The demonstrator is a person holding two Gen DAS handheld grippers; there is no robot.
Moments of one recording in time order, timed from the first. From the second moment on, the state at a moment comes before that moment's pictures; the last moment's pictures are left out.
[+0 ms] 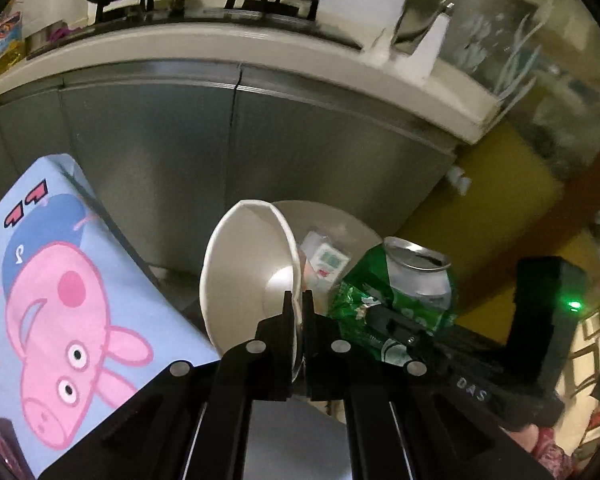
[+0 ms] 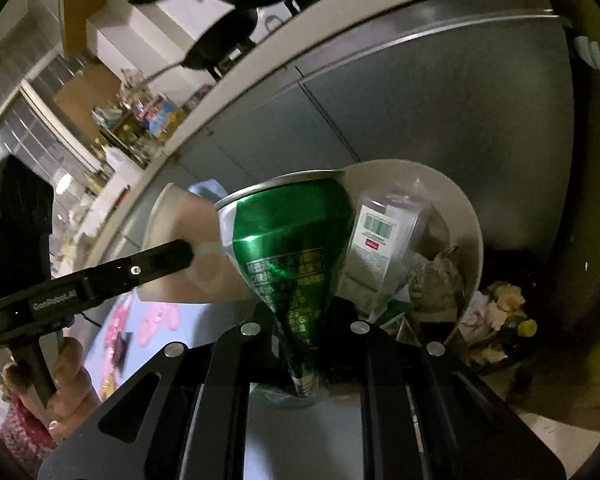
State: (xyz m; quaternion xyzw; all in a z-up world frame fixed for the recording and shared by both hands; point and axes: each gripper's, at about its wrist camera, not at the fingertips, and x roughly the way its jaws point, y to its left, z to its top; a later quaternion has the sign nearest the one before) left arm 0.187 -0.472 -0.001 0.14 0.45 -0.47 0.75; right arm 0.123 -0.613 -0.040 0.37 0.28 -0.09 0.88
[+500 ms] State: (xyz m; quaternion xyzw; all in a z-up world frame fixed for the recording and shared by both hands) left arm 0.180 -0.415 0.014 0.14 0.40 -0.41 0.81; right arm 0.114 -0.593 -0.039 0.38 0.26 -0.10 0.88
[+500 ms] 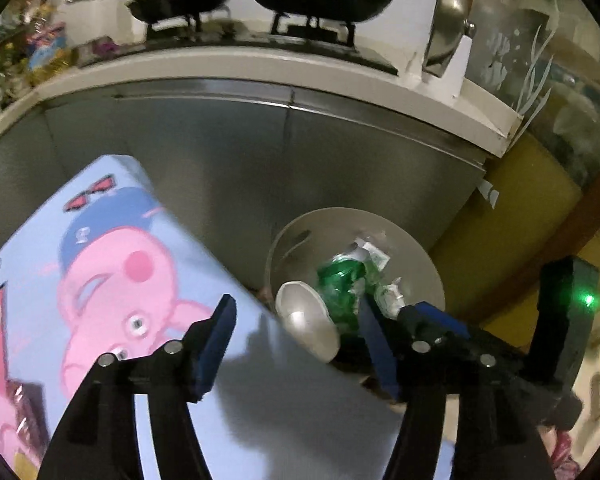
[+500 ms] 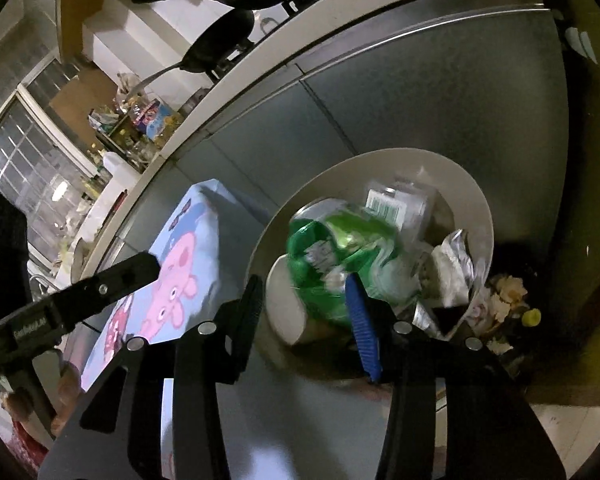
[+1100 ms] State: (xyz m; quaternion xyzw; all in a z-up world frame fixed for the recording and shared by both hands) left arm 0.123 -0.294 0.022 0.15 0.37 -0.31 0.86; right arm 0.075 -0.488 -0.016 0.38 0.27 -0.06 0.88
